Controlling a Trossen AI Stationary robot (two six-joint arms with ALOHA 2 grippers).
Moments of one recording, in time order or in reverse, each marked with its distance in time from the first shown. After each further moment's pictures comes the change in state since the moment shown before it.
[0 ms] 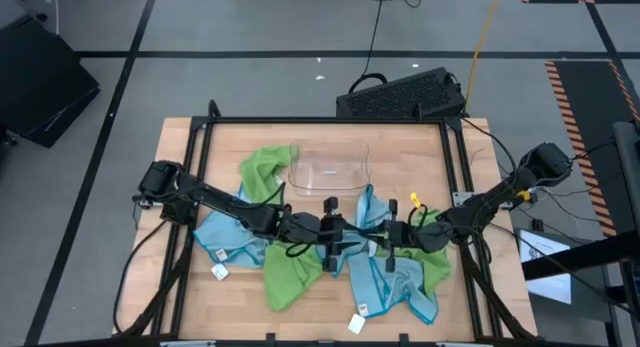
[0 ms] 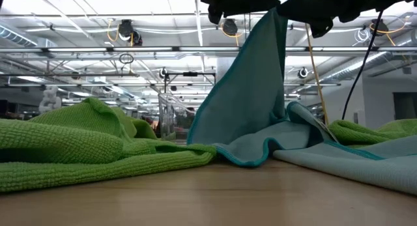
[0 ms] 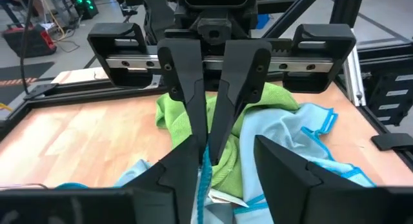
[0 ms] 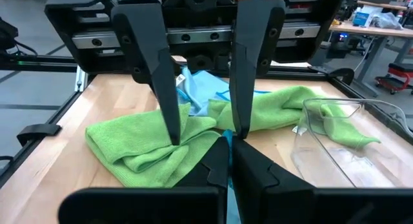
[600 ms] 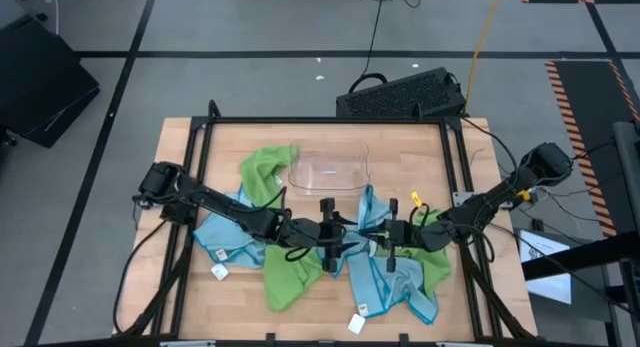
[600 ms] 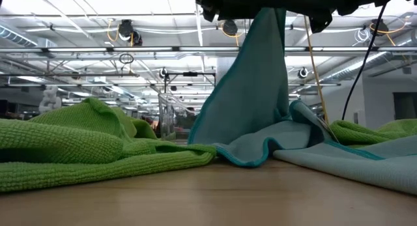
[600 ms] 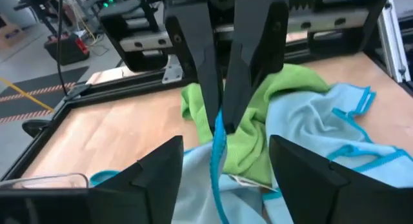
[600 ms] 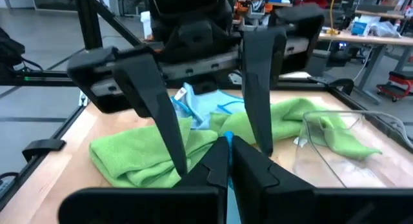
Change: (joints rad) left arm -0.026 0.003 -0.004 -0.003 -0.123 0.094; right arm 0.000 -0.006 0.003 0.037 0.001 -0.013
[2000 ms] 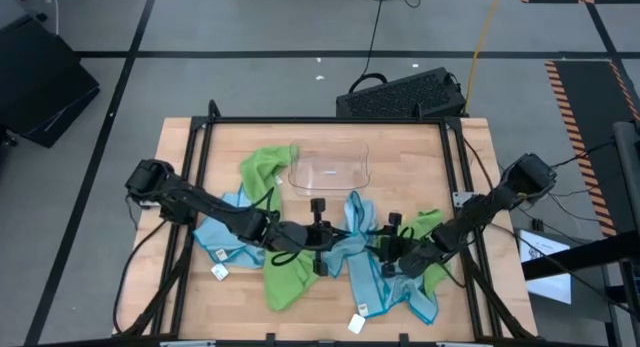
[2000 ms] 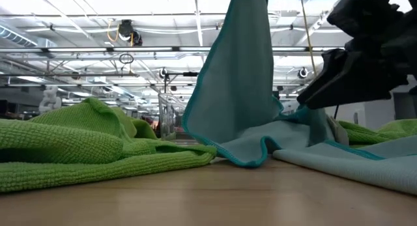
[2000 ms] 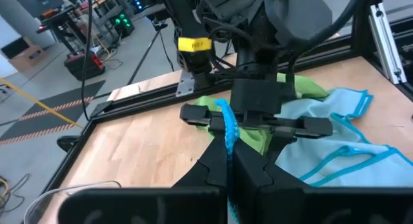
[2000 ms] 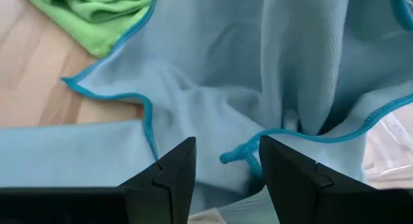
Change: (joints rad) left arm -0.052 -0.099 0.001 -0.077 -0.085 0.070; right arm 0.082 0.258 -0.002 -0.334 0.142 0.212
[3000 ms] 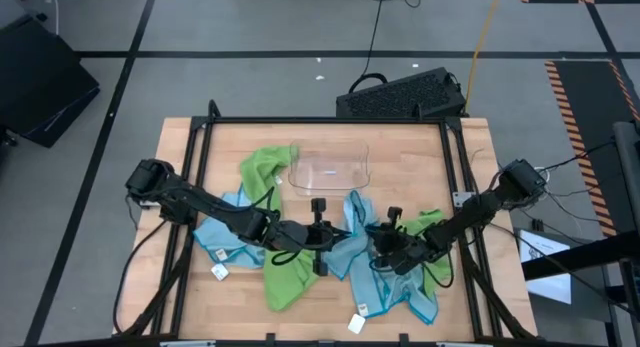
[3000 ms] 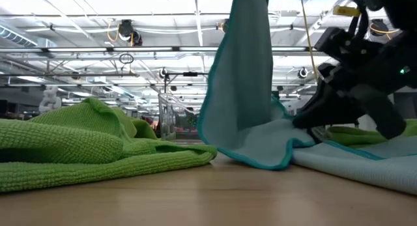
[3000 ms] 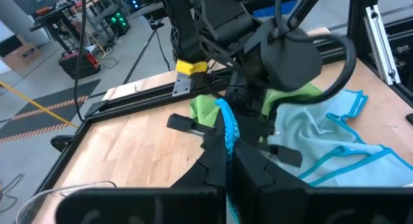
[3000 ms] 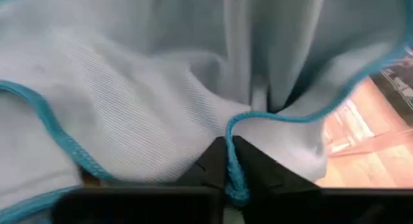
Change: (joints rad) left arm 0.000 0.000 0.000 -0.006 0.016 -0.014; right arm -0.063 0.100 0.000 -0.022 0.095 -0.004
